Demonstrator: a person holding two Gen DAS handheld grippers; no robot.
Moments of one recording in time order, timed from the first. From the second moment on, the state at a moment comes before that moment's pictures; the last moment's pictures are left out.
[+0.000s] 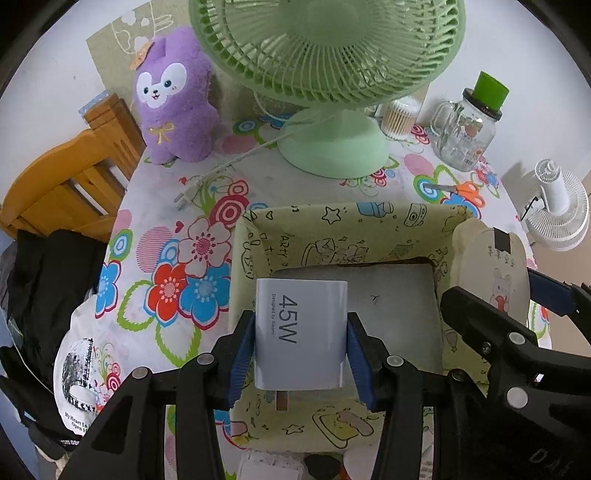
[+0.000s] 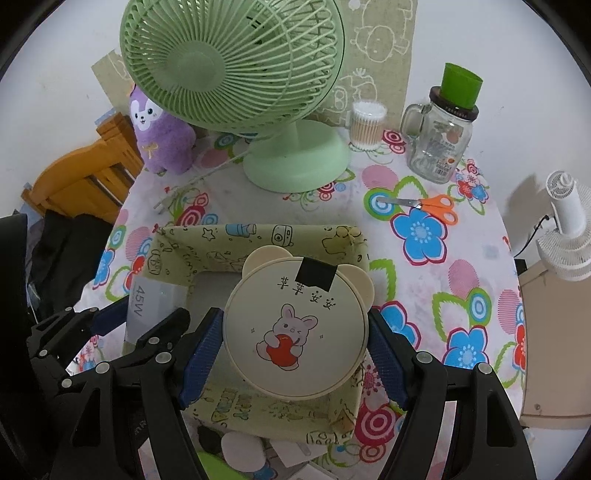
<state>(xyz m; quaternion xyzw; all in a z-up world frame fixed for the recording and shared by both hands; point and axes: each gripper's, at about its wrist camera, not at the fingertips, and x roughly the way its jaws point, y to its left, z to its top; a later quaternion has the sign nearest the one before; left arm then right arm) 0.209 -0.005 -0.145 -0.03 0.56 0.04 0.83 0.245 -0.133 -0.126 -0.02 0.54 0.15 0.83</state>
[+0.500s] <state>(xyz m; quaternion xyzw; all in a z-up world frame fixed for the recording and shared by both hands) 0.217 -0.012 -0.155 -0.02 0.56 0.04 0.83 0.259 -0.127 -0.143 -0.03 0.55 0.14 0.82</state>
